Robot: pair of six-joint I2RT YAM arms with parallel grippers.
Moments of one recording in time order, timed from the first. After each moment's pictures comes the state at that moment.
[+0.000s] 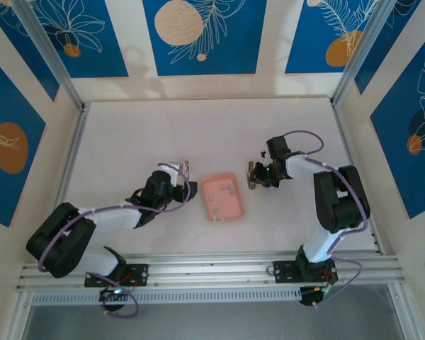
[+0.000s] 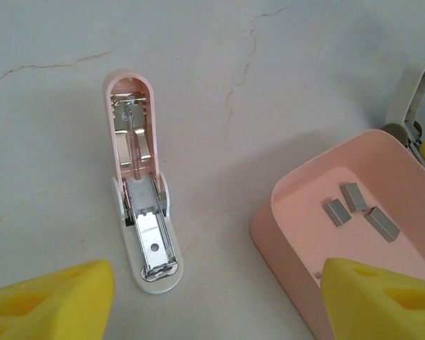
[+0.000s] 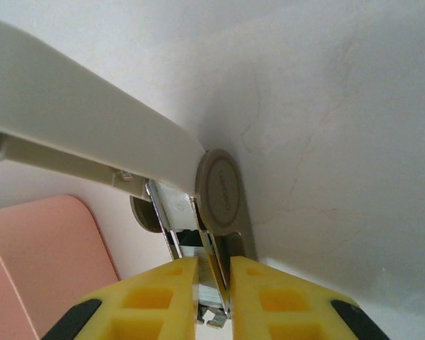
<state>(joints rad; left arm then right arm) -0.64 1.38 0.46 0.38 -0.02 -0.39 0.24 1.69 0.94 -0.47 -0.35 0.49</state>
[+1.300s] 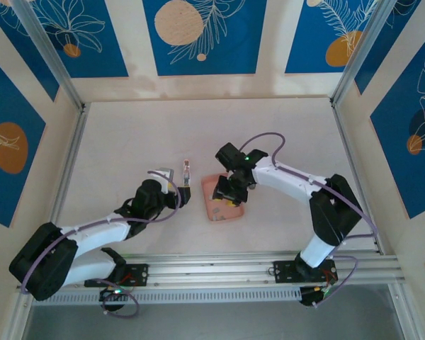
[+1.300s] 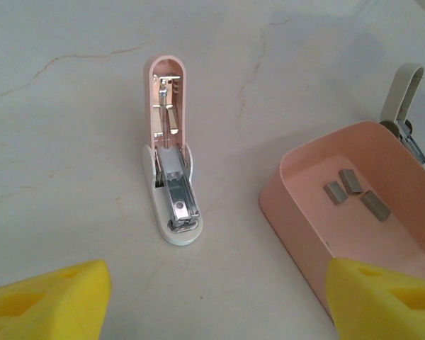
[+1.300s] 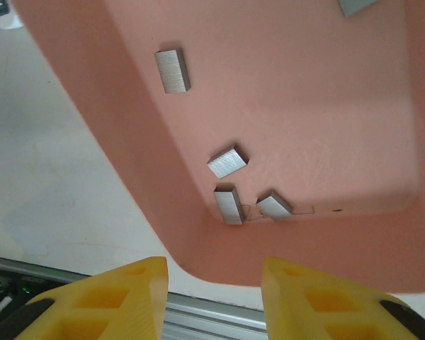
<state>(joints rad) -0.64 1.18 0.33 0.35 -0.06 -0.41 0.73 1.66 1.20 -0.91 -0.31 1.00</state>
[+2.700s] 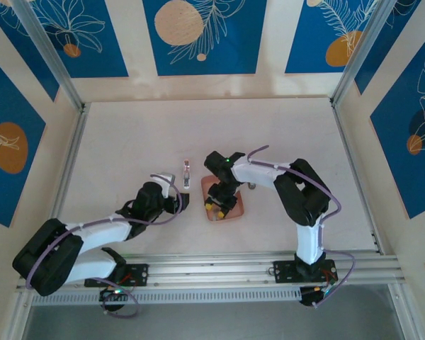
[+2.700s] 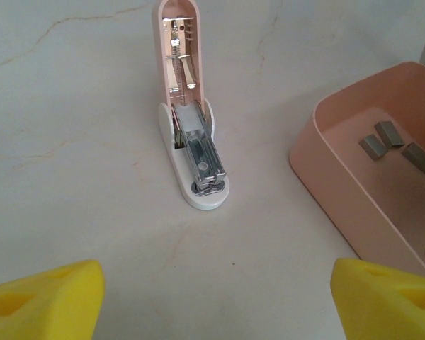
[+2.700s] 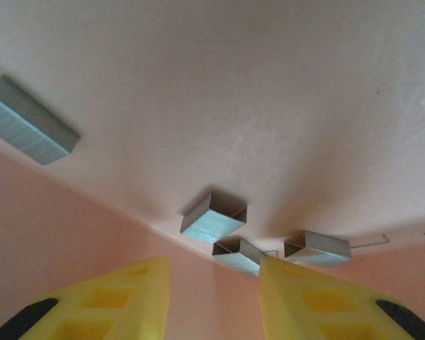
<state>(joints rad) -0.62 1.22 0.30 0.34 -0.05 -0.32 0.75 1.92 1.27 -0.89 -0.42 1.32</state>
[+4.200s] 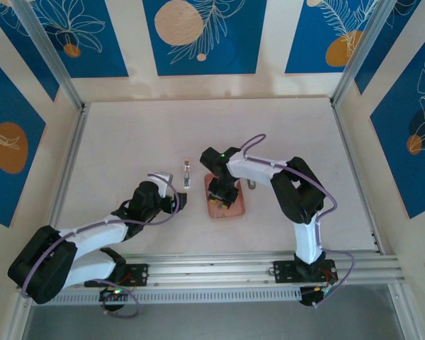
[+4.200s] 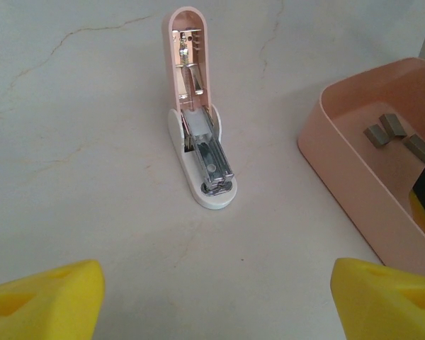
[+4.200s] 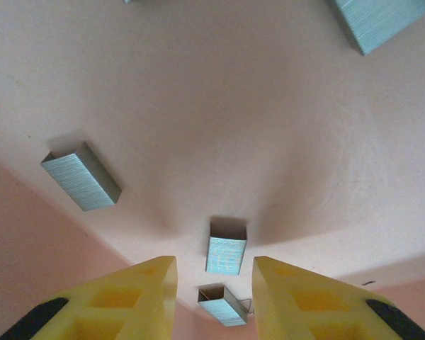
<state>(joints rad) -0.59 1.16 0.30 0.29 -0.02 -0.29 0.76 1.97 1.38 -0.99 -0.19 1.20</state>
